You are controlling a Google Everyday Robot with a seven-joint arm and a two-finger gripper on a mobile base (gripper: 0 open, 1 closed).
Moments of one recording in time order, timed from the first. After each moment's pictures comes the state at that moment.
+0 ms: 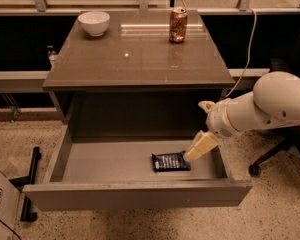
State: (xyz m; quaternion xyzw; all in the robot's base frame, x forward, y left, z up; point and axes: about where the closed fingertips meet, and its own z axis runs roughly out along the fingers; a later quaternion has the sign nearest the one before) arm 0.540 -0.144 0.750 -0.54 0.77 0.12 0.32
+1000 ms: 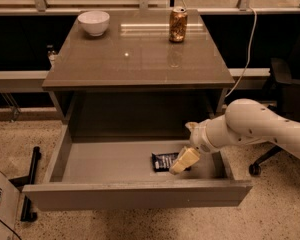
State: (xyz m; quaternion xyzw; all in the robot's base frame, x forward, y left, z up) arm 0.552 -0.117 0.649 -0.52 0.79 0.16 0.29
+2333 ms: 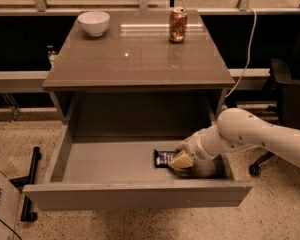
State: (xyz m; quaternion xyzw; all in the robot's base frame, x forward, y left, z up) arm 0.545 -0.113 0.599 -0.48 0.82 0.18 0.24
